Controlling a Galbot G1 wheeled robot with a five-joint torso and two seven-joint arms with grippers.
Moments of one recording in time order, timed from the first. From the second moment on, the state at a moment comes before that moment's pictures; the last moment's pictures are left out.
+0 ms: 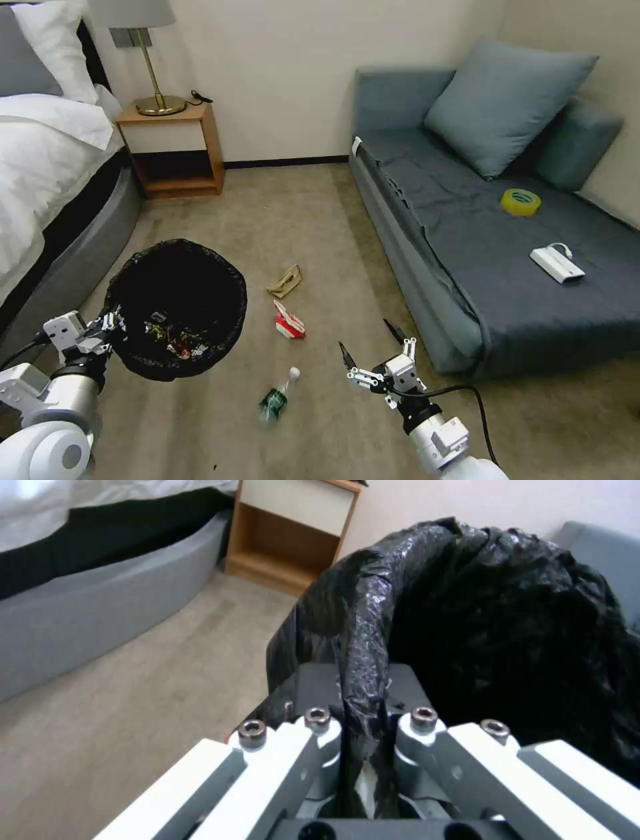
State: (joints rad) left arm 1.56 -1.38 -0.99 -2.22 -0.68 0.37 -0.08; right arm -1.60 1.14 0.20 2.09 0.05 0.14 0.03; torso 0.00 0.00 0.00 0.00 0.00
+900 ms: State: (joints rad) left arm 1.54 -1.37 -0.86 -2.28 -0.53 0.37 -0.06; right arm -1.22 0.95 -0.21 1.81 0.31 0.08 0.02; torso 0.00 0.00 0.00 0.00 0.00
